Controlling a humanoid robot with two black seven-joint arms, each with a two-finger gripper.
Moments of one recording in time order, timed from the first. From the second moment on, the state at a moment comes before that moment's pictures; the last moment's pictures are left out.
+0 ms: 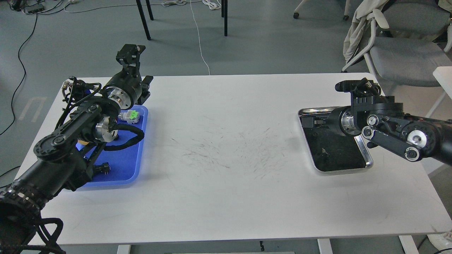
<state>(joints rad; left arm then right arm) -0.70 0.24 -0.94 -0.91 0.64 0.06 -0.05 1.02 -0.48 0.09 0.94 -1.30 0.37 -0.22</state>
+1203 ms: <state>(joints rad) -0.70 0.24 -0.93 -0.91 0.64 0.06 -0.05 0.96 -0.40 0.08 0.84 -1.36 0.33 -0.21</state>
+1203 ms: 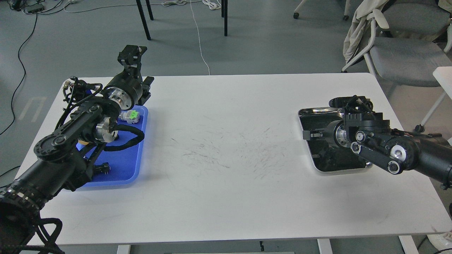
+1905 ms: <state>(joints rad) -0.70 0.25 -0.93 -0.91 0.64 0.06 -0.05 0.99 -0.39 0.01 0.84 -1.37 0.33 -0.21</state>
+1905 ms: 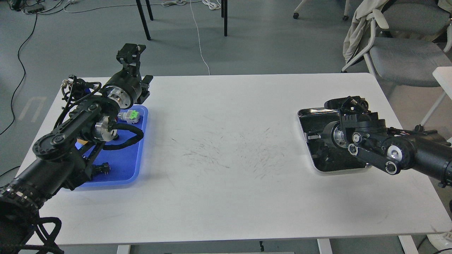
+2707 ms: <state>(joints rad) -0.71 0.25 -0.93 -0.91 0.64 0.06 -0.05 1.20 -0.59 0.04 1.12 -1.34 0.33 -0.19</state>
